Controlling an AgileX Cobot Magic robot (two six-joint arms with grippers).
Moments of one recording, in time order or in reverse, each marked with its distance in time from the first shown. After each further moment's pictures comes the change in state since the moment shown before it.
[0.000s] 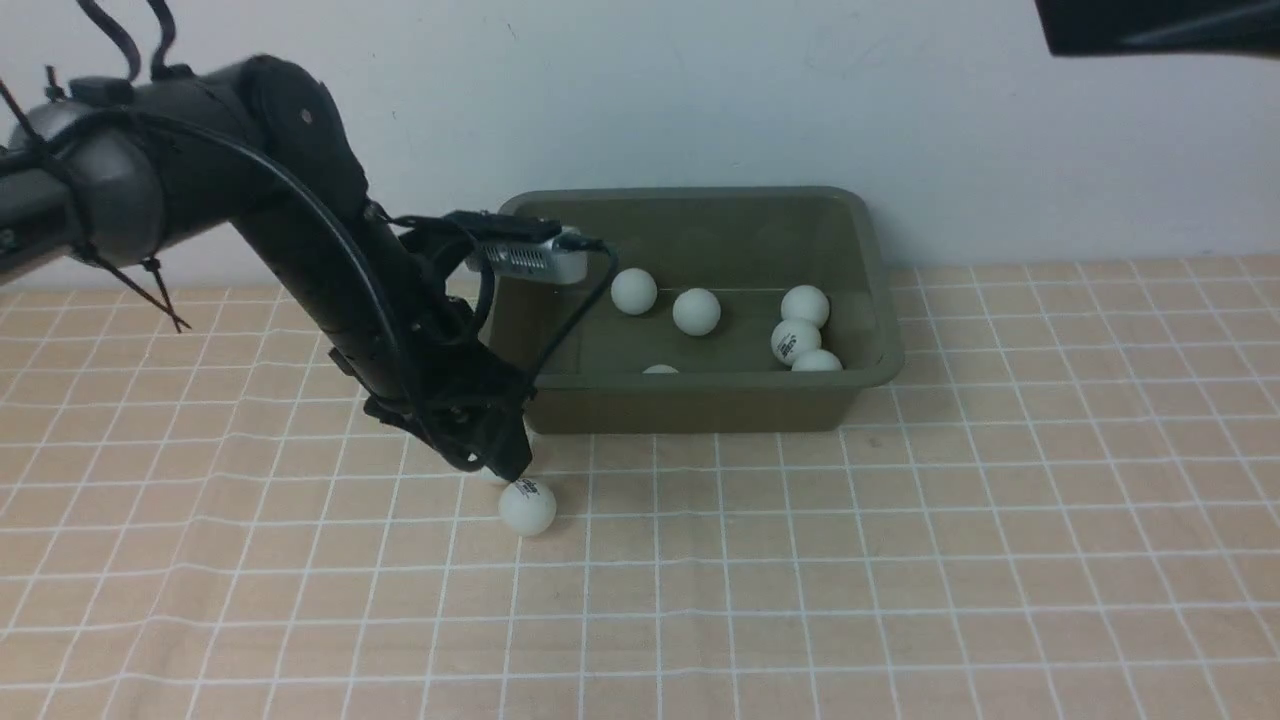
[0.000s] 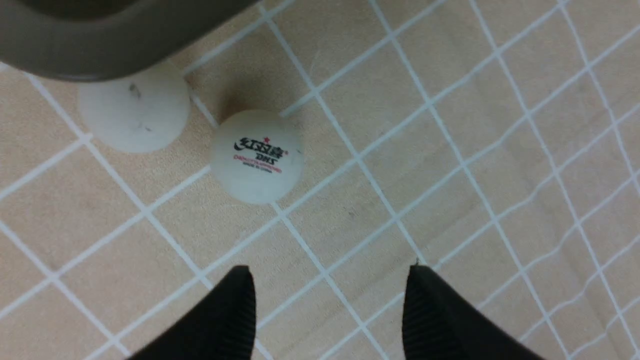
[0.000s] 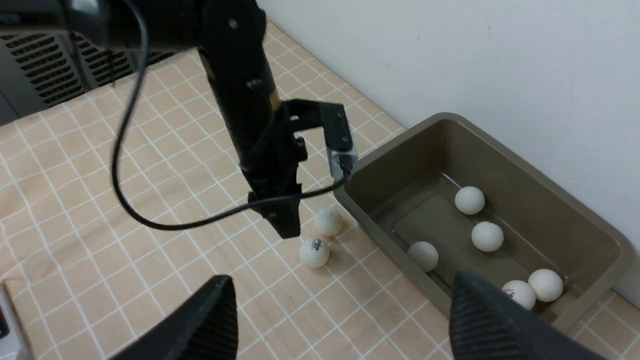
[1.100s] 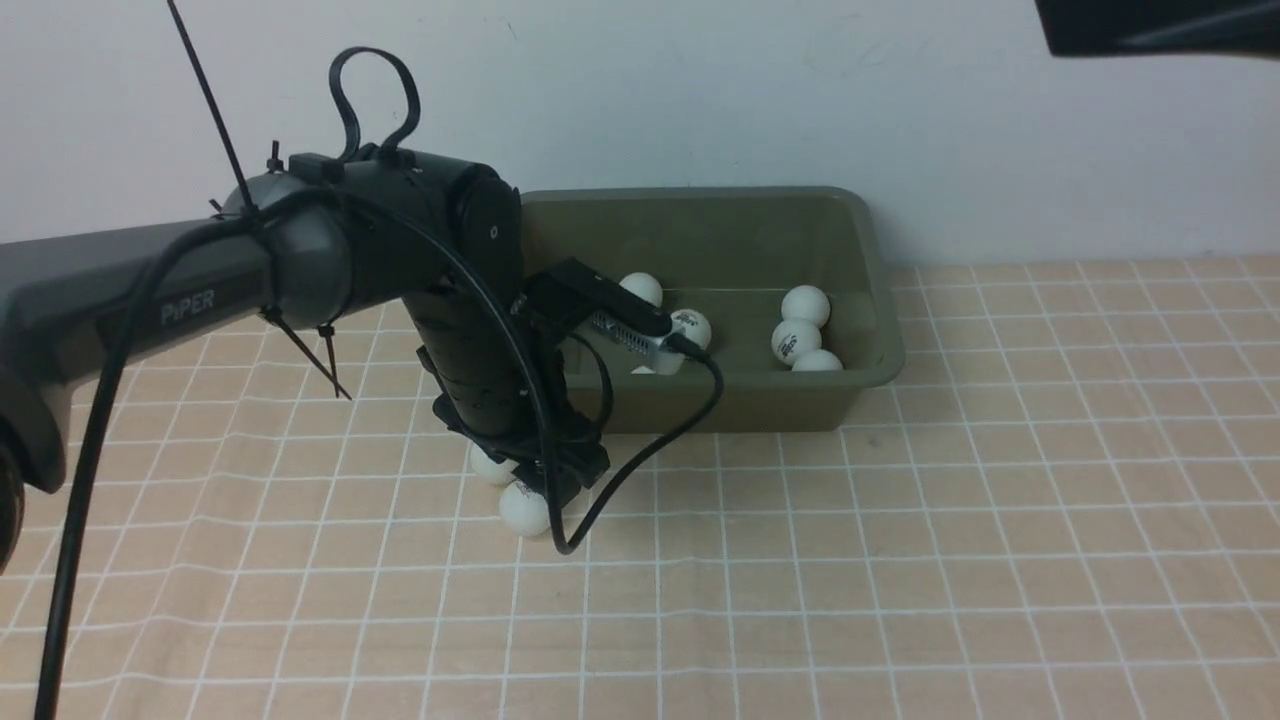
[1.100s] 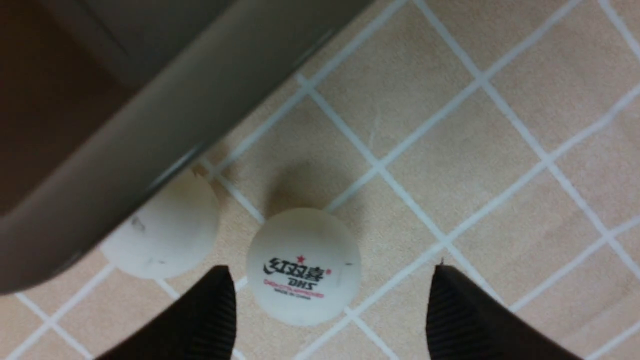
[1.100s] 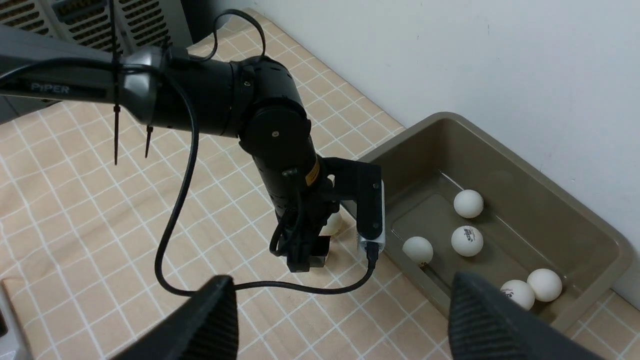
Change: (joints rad) right arm 0.000 0.000 0.000 -0.002 0.000 -0.001; left arm -0.197 0.065 0.000 0.329 -0.207 -0.139
